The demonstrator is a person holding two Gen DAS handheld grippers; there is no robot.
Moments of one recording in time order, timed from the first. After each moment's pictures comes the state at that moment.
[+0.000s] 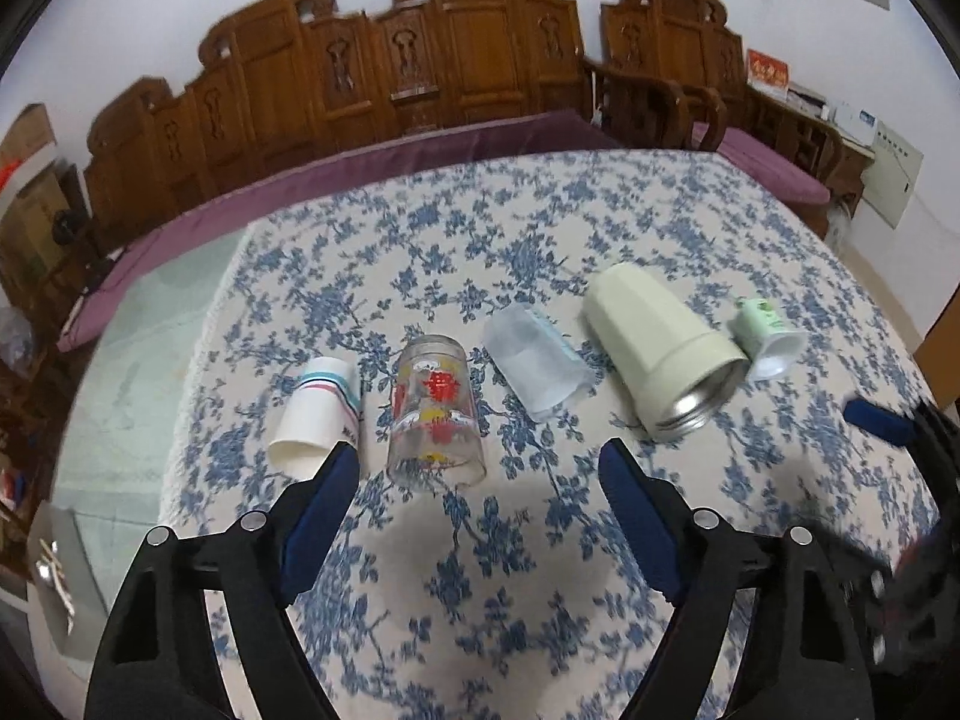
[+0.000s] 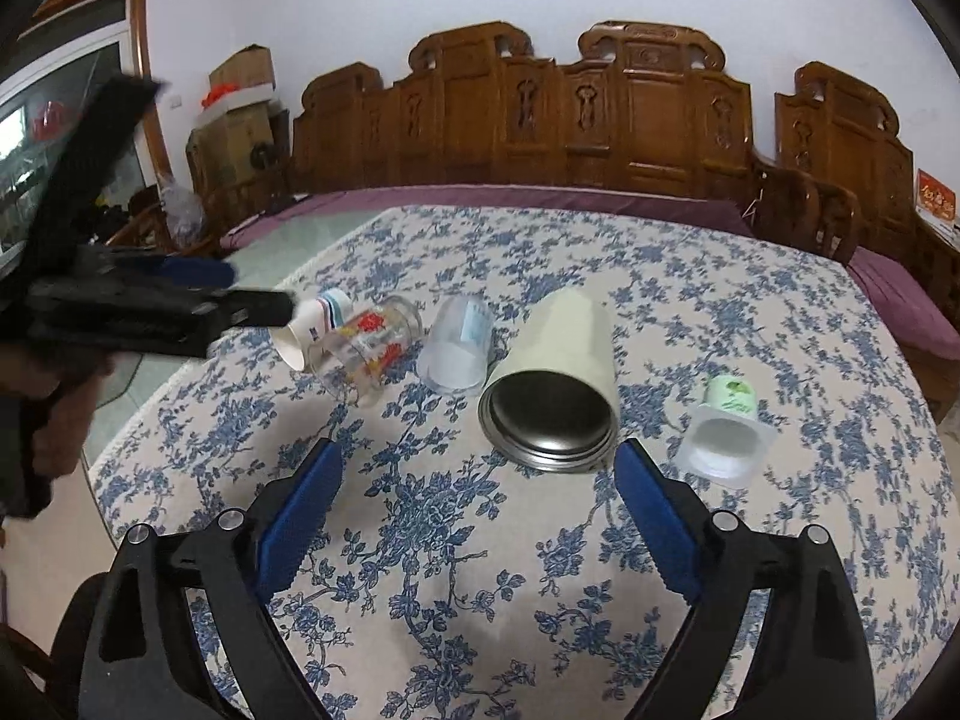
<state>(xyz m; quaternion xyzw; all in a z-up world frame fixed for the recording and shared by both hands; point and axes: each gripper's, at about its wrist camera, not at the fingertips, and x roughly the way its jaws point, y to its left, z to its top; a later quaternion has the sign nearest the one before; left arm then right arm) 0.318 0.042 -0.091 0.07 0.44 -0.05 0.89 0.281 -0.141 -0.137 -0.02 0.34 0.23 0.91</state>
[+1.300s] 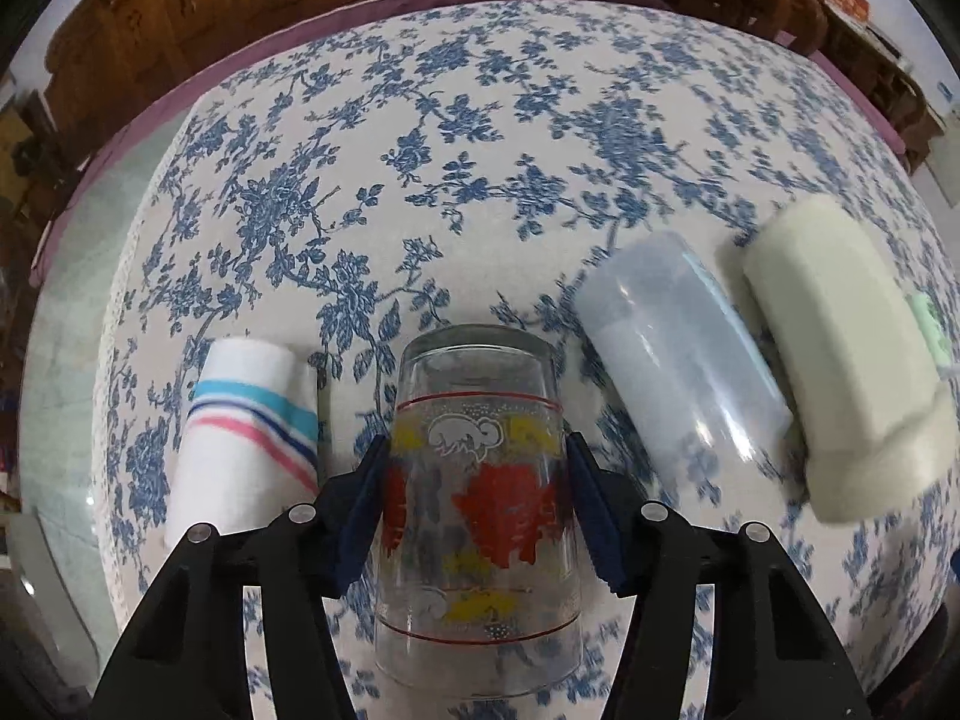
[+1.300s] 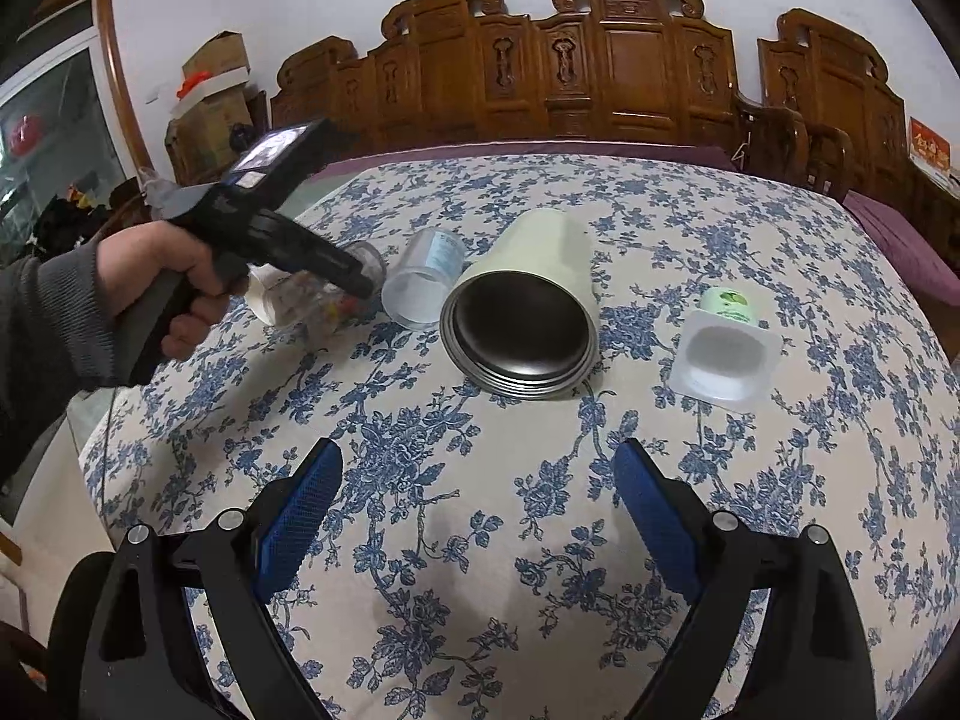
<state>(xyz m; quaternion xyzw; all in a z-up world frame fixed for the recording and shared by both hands) 0.439 0.060 -0.190 0.06 0.58 -0.03 0.81 0.280 -0.163 -0.173 0.00 0.38 0.21 0.90</state>
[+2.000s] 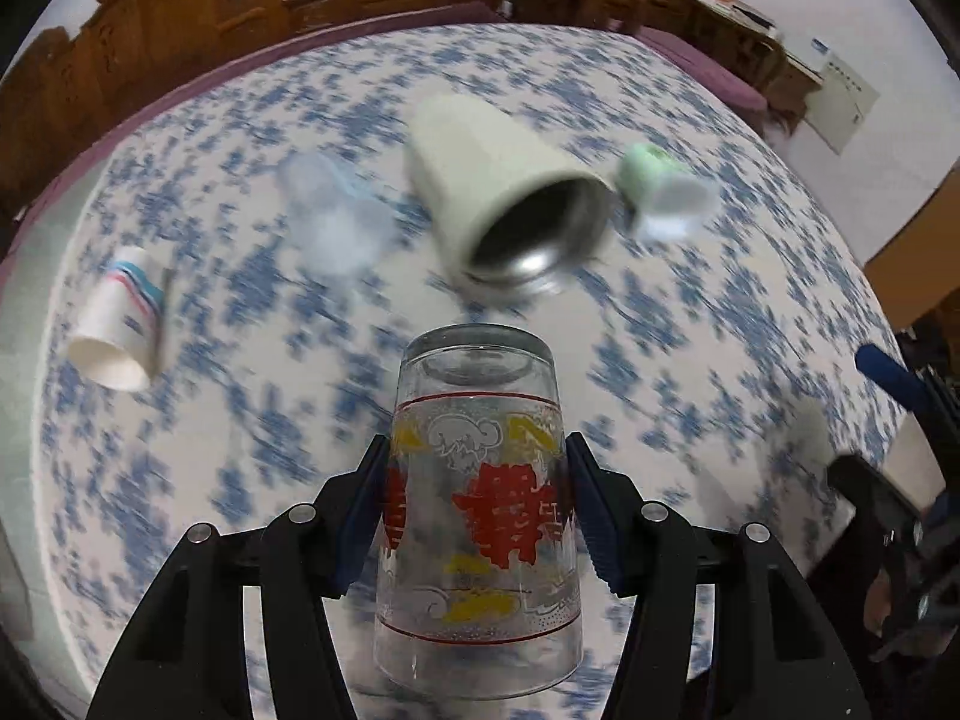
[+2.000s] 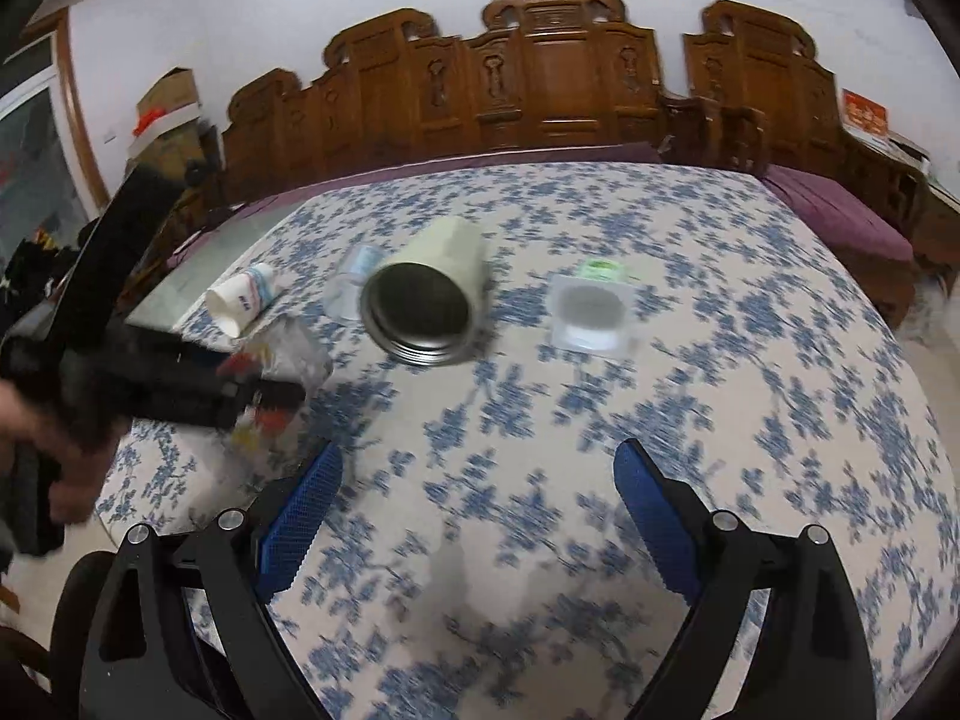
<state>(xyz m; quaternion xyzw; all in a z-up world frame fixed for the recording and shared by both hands) 0.289 -0.046 -0.168 0.06 0.54 -0.14 0.83 0.231 -0.238 -0.163 0.04 0.37 0.14 0.92</state>
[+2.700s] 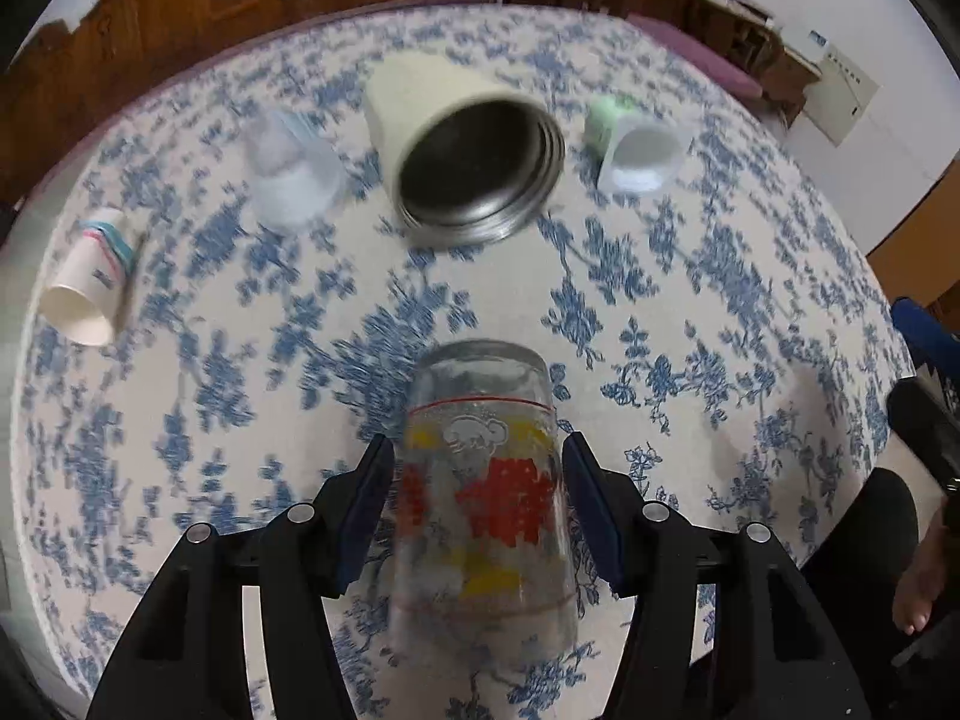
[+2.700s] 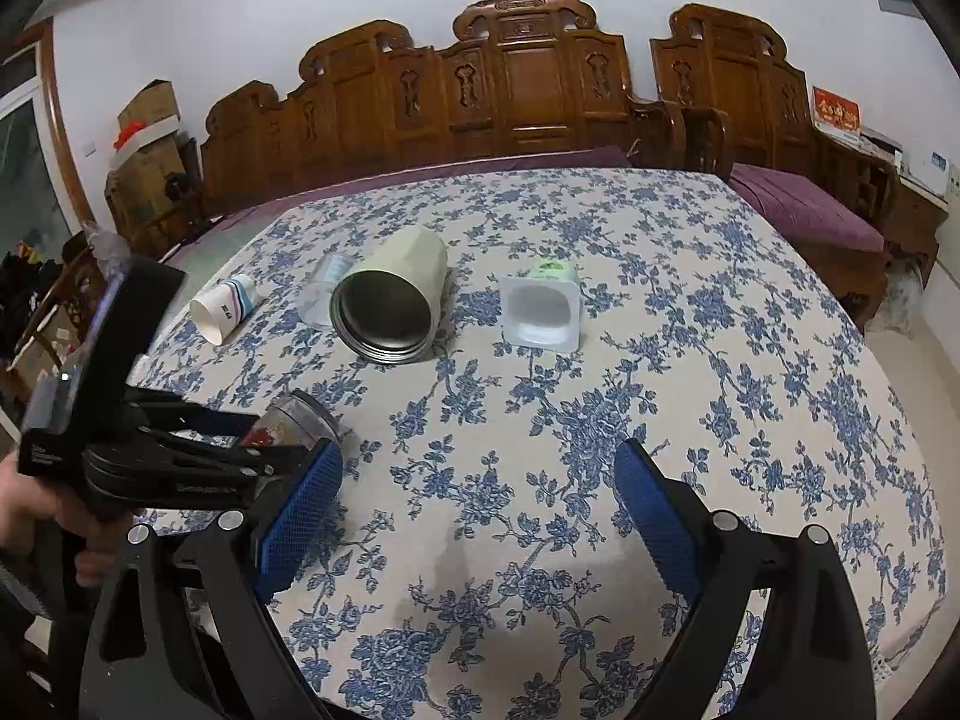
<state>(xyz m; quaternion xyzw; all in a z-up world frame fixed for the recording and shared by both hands) 0.262 -0.056 -0.180 0.06 0.54 -0.14 0.83 0.214 -0.246 -0.148 0.03 0.36 0.12 0.92</state>
